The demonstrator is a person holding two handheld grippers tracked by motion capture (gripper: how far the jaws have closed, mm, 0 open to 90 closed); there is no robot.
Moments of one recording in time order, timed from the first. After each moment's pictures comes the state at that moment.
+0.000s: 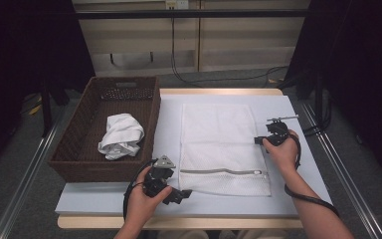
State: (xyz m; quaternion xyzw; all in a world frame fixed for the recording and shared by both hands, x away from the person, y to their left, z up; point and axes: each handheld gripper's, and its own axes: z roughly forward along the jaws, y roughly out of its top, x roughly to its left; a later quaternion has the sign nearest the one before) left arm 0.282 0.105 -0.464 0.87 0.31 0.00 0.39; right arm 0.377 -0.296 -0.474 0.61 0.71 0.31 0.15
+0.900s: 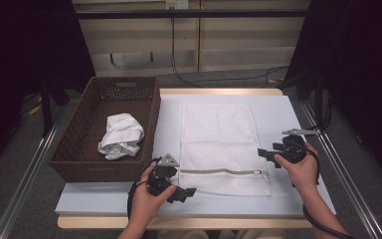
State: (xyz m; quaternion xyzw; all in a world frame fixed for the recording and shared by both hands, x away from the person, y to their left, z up) left arm 0.283 0.095 -0.459 0.87 0.31 0.00 0.39; right arm 0.312 -0.313 -0.456 0.55 0.72 0.38 0.16
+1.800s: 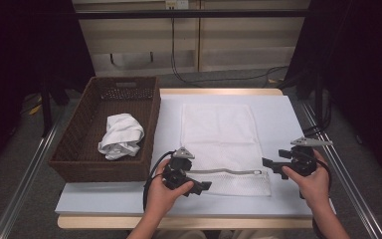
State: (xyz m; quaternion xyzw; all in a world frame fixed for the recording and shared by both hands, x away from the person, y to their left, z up) left arm 0.296 0.050 -0.449 0.86 0.30 -0.04 0.41; right arm 0.271 -0.316 -0.443 0.53 0.73 0.41 0.16
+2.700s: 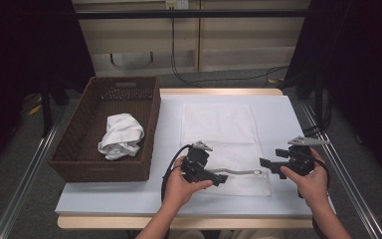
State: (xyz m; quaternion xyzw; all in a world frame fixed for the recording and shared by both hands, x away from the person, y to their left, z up) left arm 0.313 0.005 -0.450 0.86 0.32 -0.05 0.41; right arm 0.274 -0.310 -0.441 0.51 0.74 0.42 0.15
